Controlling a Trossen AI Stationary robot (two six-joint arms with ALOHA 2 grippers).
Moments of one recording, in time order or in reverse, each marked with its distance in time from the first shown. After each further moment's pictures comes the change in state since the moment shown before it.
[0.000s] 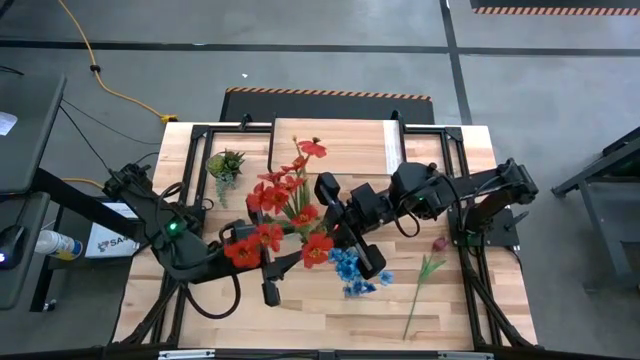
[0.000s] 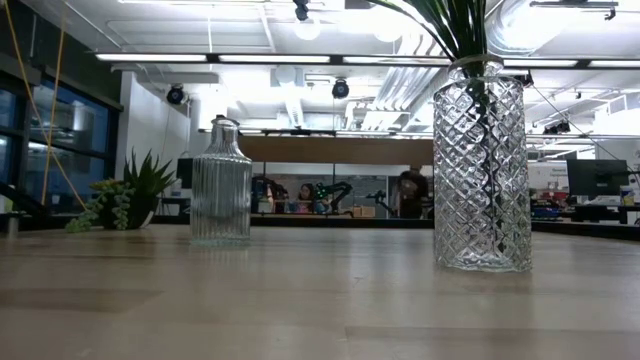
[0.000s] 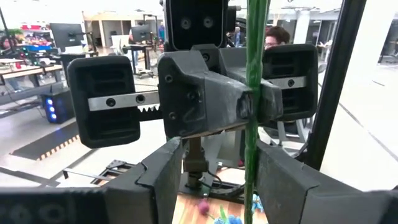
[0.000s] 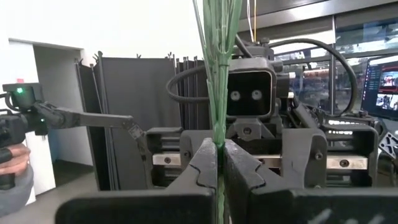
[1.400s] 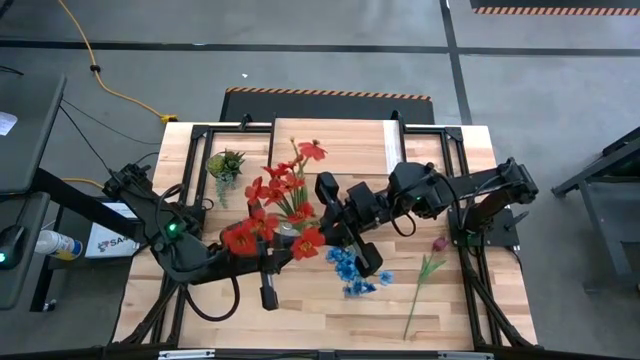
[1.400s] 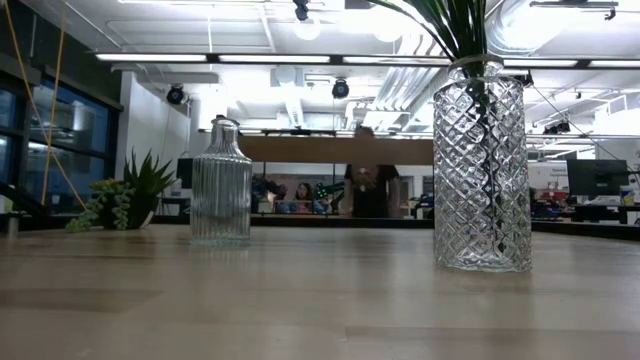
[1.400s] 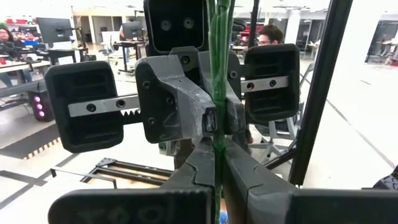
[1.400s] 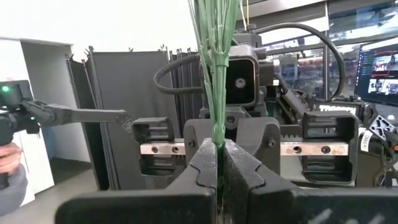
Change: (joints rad) left arm -0.001 0.000 0.000 -0.015 0.028 -0.026; right arm 0.000 -0.002 0.000 -0.044 0.017 0.026
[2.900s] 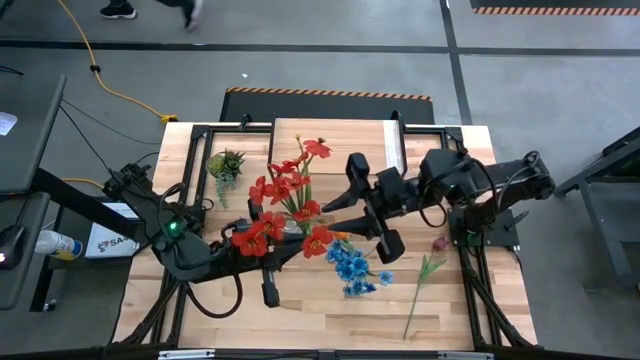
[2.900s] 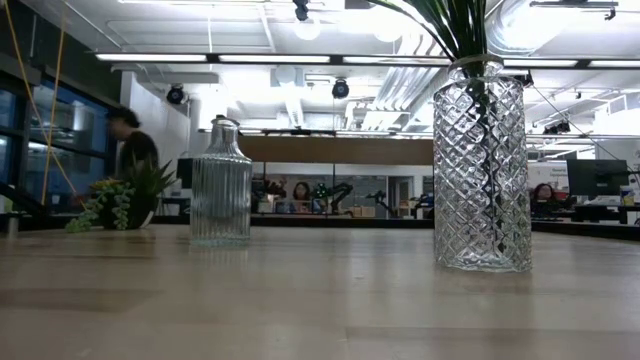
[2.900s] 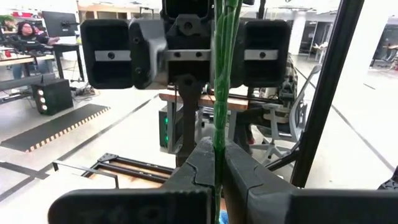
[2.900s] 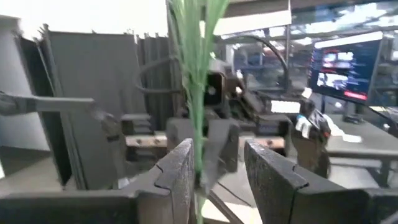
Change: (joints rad) left arm 0.001 0.000 0.000 -0.015 -0.006 -0.042; right arm 0.000 -0.142 0.000 -0.238 0.155 -0.079
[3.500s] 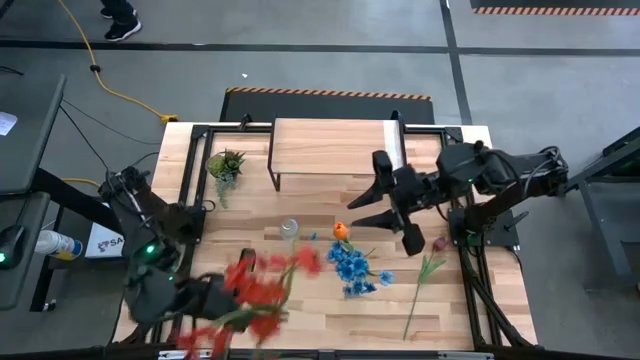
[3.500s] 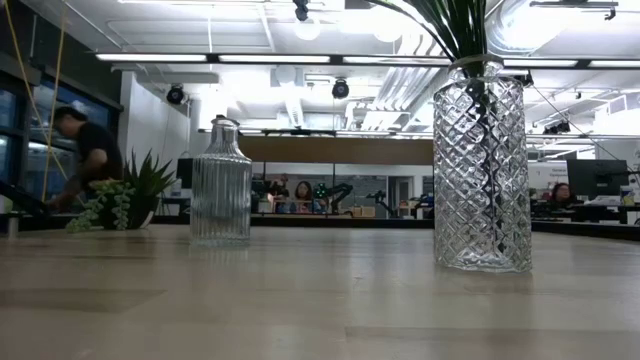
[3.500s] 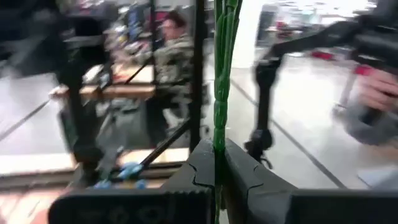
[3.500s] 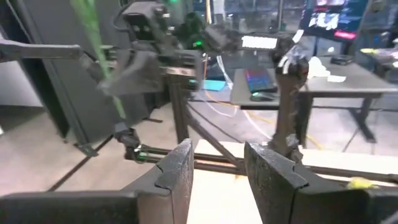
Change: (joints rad) left arm -0.184 0.009 0.000 -0.023 0.254 -0.001; right arm 0.002 -0.119 0.000 -0.365 0.036 0.020
